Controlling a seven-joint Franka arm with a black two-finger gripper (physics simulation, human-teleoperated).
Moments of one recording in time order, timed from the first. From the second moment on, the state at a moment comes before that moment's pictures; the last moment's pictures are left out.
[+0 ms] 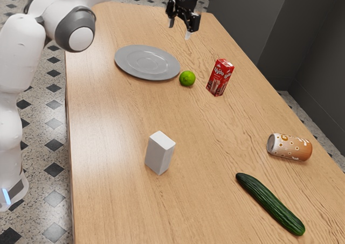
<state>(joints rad) 0.27 0.36 0.20 -1.07 -0.03 1.48 -0.02</state>
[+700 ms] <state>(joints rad) 0.37 0.72 0.08 -0.92 -0.01 1.71 0.24</state>
